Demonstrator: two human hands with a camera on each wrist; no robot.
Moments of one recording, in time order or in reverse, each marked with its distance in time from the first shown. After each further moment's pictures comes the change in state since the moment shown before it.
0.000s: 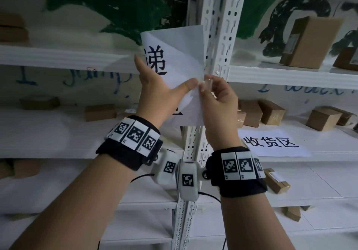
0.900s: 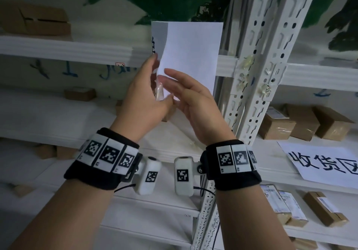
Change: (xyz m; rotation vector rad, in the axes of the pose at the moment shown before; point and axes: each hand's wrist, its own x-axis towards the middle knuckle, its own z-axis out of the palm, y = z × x) left_hand 0.029 -0.055 -0.070 0.220 -0.057 0.128; right_hand 0.029 0.043 0.085 0.249 -0.680 0.294
